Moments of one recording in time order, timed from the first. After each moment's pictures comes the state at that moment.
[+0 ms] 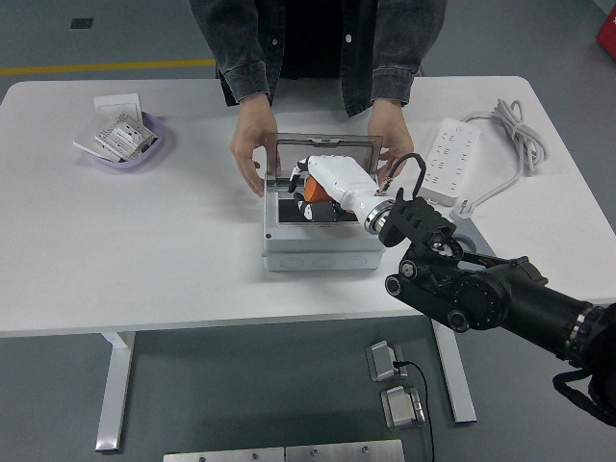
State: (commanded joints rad) left arm -0.04 0.30 -0.22 -0.21 0.10 0.07 0.13; right arm 0.82 -0.12 0.38 0.90 -1.65 -0.37 -0.01
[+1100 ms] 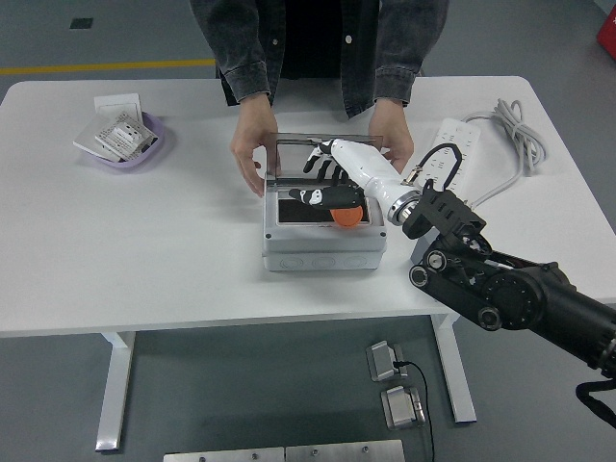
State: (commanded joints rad) left arm -0.04 0.29 -0.20 -0.21 0.09 0.07 0.13; right arm 0.72 -0.27 0.59 1.13 -1.62 -0.28 -0.07
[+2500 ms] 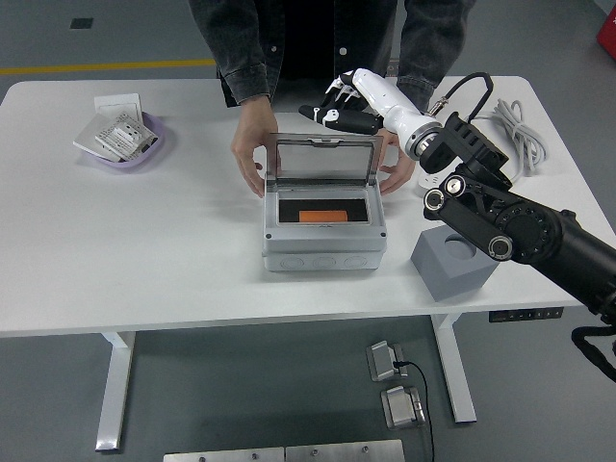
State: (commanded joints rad) left arm -0.05 0.29 -0.14 -0.21 0.05 0.07 0.13; right arm 0.93 -0.22 0.59 0.89 -1.43 -0.21 -0.01
